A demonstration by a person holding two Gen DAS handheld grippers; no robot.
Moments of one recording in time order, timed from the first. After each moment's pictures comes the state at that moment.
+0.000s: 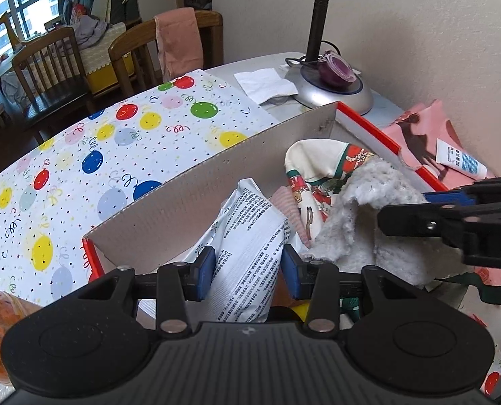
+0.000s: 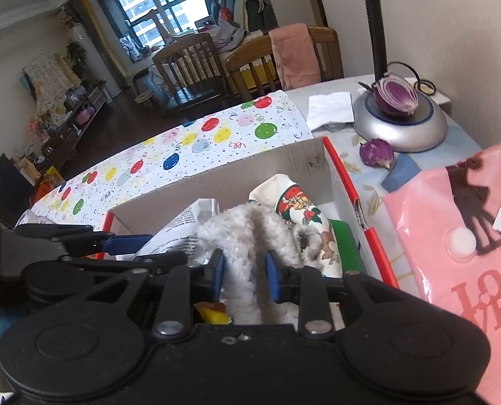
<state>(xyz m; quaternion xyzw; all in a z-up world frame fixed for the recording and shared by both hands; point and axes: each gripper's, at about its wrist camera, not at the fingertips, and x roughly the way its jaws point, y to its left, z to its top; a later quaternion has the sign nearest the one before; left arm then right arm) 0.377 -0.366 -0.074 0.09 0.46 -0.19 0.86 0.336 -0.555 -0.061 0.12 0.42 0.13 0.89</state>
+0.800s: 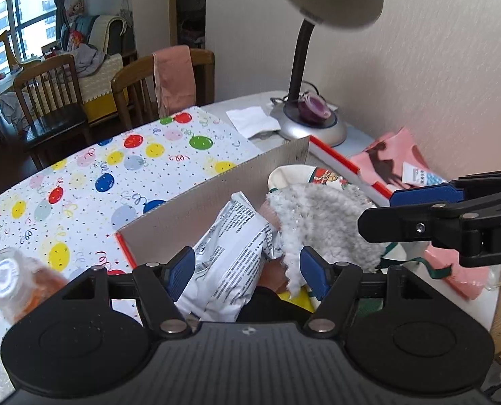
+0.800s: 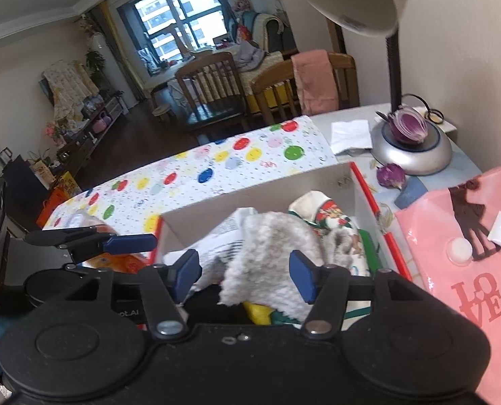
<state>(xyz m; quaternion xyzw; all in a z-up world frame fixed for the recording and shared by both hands) 0.326 -0.333 -0.031 0.06 0.40 -0.22 0.89 0.298 -0.531 -0.016 0.11 0.38 0.16 0.90</state>
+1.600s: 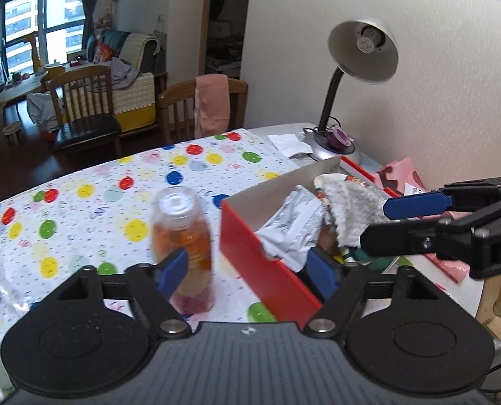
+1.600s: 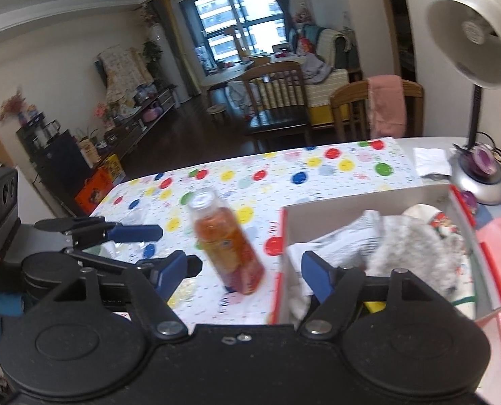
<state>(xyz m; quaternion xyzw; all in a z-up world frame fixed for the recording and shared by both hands) 0.249 -0.195 0.010 0.02 0.35 -0.20 0.91 0.241 -0.410 0.020 0.07 0.35 0.24 0.90</state>
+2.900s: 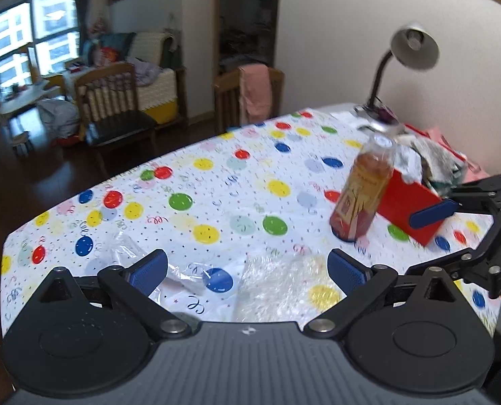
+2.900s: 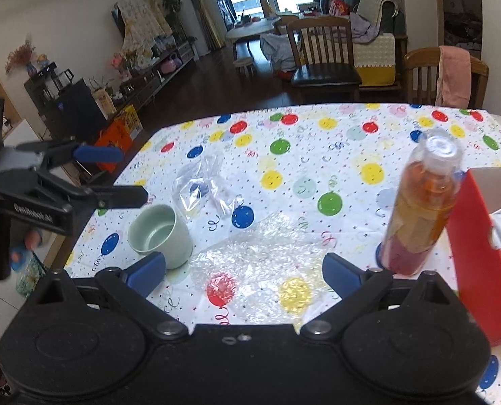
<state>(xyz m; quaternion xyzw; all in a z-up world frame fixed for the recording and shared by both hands) 0.257 0.094 0.000 0.06 0.36 -0.23 0.90 0.236 -0.167 -0.026 0.03 0.42 0.26 0.87</state>
